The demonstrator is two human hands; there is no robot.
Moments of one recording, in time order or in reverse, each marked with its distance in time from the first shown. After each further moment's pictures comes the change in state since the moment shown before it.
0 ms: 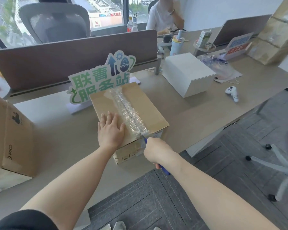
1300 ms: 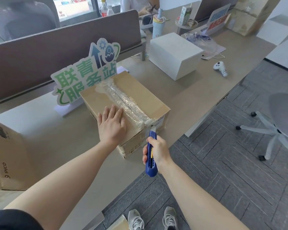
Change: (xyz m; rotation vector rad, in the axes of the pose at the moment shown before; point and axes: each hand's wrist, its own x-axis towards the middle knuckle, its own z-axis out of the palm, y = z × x) left_hand 0.013 -0.017 -0.003 0.049 -0.019 0.287; right_hand 0.013 -0.017 0.084 1.711 0.200 0.072
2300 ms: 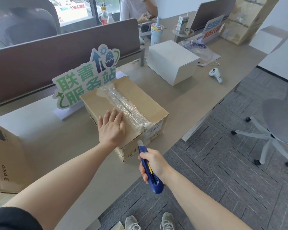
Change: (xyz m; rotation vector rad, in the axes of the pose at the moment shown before) left_hand -0.002 0.000 -0.010 -0.007 -0.089 0.006; right_hand -0.026 0.009 -0.006 -0.212 -0.255 0.109
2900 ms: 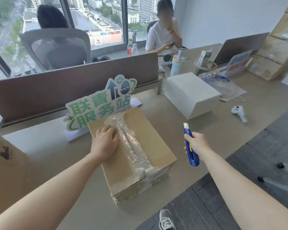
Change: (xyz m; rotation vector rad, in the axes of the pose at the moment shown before) left_hand 0.084 -0.008 -0.039 -0.080 0.100 -0.134; right_hand 0.145 -0.175 -0.178 -0.425 0.454 -0.271
